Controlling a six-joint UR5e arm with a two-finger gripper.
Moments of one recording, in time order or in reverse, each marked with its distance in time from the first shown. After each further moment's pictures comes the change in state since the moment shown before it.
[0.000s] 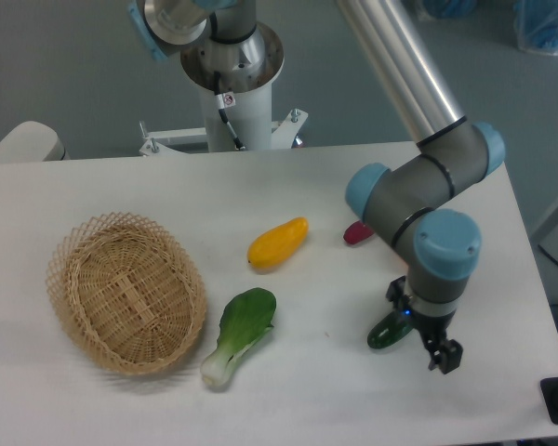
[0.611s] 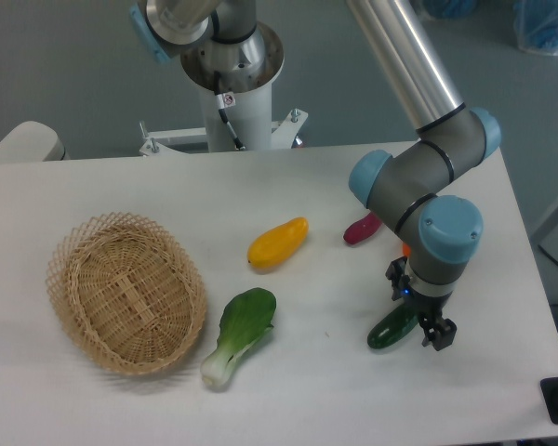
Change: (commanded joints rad) arm 0.005 0.014 -0.095 0.035 0.002 -0.021
